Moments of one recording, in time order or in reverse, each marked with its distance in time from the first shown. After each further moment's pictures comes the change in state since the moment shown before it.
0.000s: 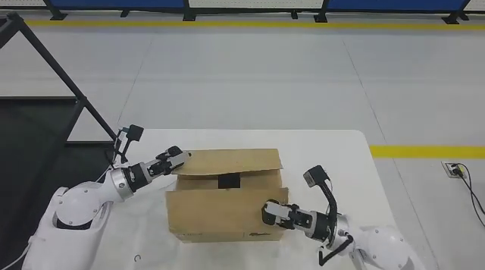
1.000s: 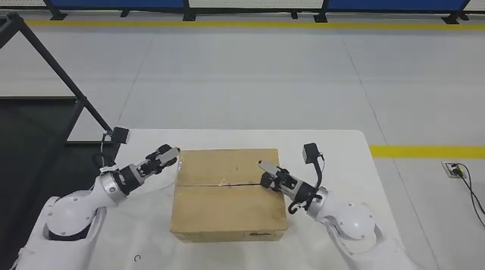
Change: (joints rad) left arm 0.092 0.025 -0.059 -0.087 -0.078 0.039 0.141; right arm 0.188 -0.050 -0.114 0.265 -0.047 0.042 -0.271
